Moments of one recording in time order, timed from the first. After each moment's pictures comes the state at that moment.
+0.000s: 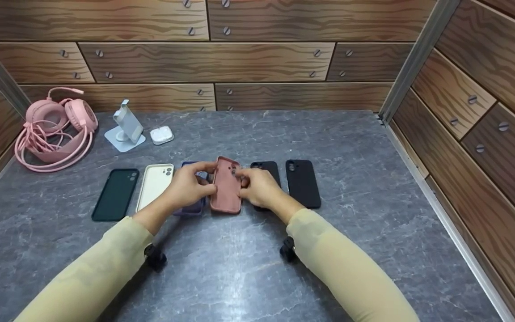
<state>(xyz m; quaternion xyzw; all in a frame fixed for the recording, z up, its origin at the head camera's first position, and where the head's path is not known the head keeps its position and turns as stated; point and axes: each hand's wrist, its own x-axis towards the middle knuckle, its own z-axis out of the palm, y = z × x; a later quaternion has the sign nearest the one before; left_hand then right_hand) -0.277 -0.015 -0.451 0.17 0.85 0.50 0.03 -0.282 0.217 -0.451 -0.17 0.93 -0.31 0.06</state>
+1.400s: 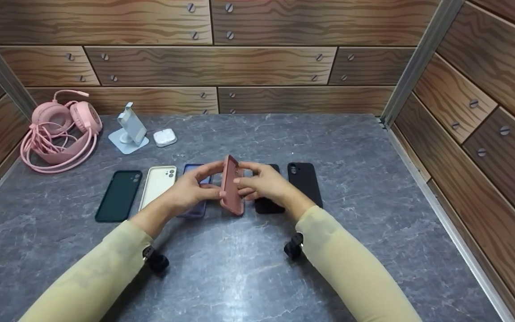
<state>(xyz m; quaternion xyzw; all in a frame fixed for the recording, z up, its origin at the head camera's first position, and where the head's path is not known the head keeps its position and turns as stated) -0.273 -0.017 -0.450 0.18 0.69 0.68 0.18 -0.282 0.231 -0.428 -0.09 0.75 -0.61 0.24</state>
